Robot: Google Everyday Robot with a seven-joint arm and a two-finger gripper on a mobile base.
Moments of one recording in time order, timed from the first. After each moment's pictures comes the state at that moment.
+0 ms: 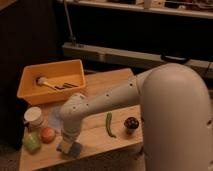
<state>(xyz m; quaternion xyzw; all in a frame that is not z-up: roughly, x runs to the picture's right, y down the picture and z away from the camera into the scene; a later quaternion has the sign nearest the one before) -0.172 0.269 0.718 -0.44 -0.02 0.23 0.87</state>
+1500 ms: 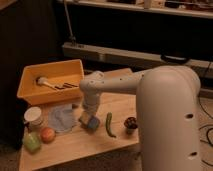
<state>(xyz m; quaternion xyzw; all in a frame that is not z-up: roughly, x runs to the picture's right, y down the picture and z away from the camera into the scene) -0.103 0.150 0.816 -0.39 0.05 0.31 0.86</state>
